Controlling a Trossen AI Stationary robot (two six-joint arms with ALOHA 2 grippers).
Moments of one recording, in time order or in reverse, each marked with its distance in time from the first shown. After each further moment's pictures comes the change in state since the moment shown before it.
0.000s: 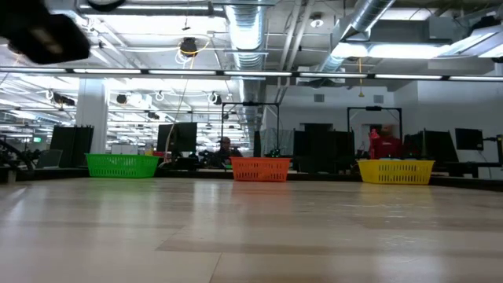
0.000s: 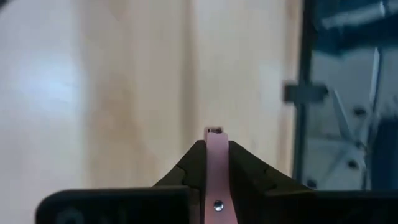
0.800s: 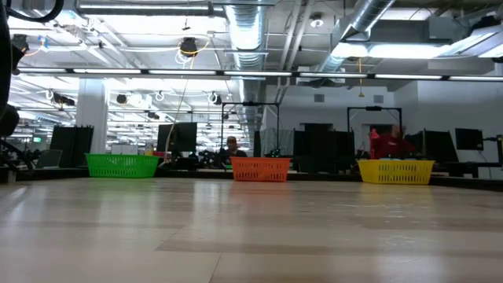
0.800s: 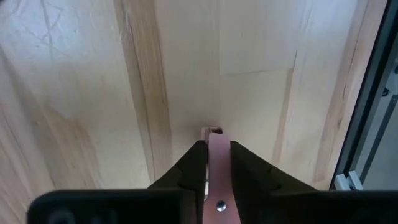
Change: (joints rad) left arm -0.122 0.304 0.000 0.032 0.145 0.000; right arm 0.000 0.000 0.000 0.000 0.000 0.003
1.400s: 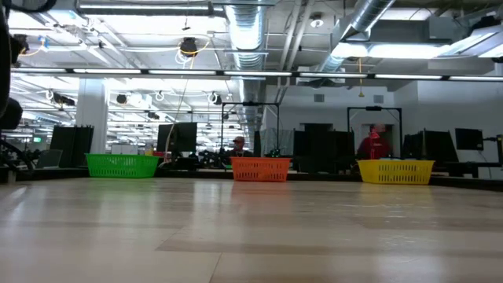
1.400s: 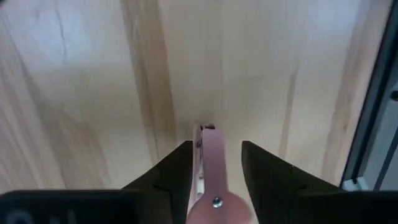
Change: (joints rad) left arm -0.016 0.000 0.019 -0.016 -0.048 0.001; right arm 0.000 0.000 0.000 0.017 0.000 -0.003
